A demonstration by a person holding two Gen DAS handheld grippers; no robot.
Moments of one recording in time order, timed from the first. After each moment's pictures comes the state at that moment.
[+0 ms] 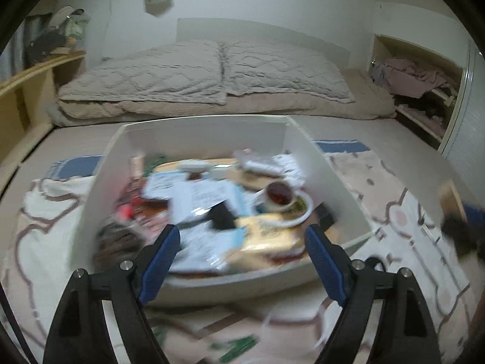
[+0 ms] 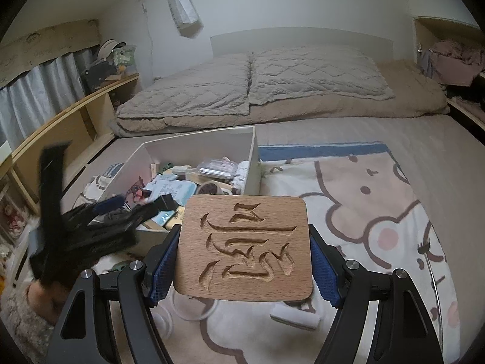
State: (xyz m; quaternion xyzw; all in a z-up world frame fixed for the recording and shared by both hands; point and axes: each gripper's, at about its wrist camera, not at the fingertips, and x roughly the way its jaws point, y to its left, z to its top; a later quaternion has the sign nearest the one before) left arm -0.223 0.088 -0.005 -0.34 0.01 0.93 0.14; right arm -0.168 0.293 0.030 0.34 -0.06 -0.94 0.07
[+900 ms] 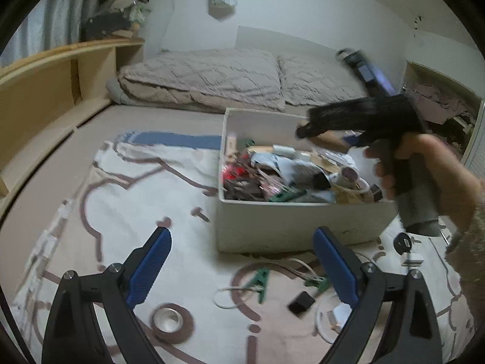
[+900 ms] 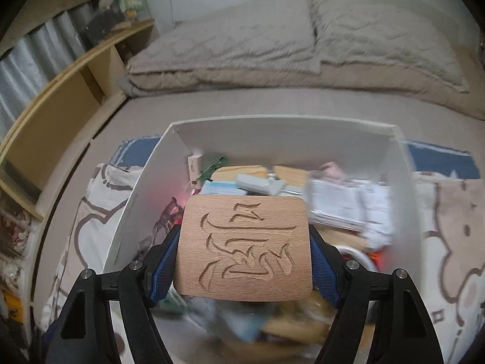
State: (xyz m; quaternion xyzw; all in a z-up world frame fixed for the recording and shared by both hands) left arm -0.154 -0.047 -0.003 -0.32 -0.04 0.94 0.06; right arm -0.364 0.136 -0.010 0.48 -0.06 -0.87 0.13
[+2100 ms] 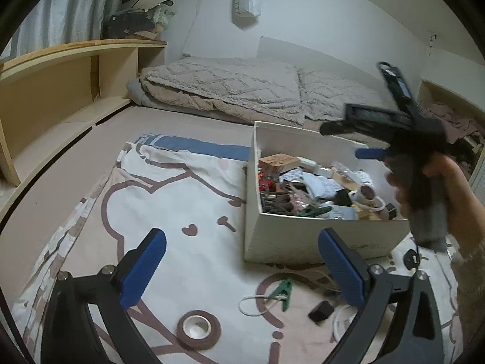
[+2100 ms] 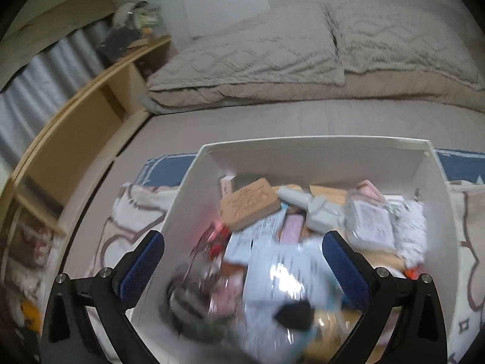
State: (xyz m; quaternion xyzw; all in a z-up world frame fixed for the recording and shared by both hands) left arm -0.153 -0.077 0.001 -0.31 -0.07 0.95 0.04; right arm -0.327 0.139 0.020 0.42 -0.09 -0.89 0.18
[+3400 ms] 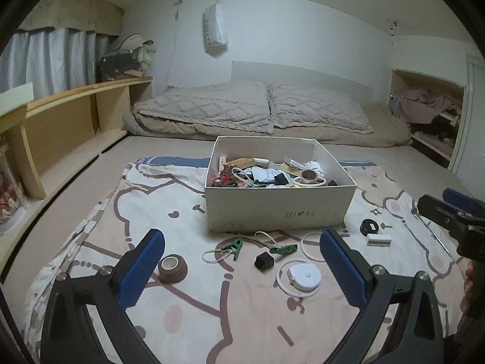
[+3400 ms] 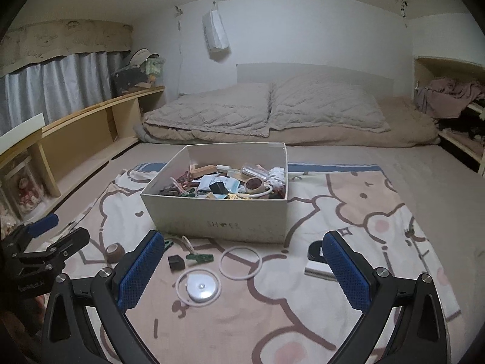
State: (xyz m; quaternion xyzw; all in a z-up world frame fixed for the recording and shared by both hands) left arm -0.010 0.000 0.039 -0.26 -0.01 0.97 0.04; right arm -0.015 0.224 0.052 0.26 -0.02 -0.96 0.06
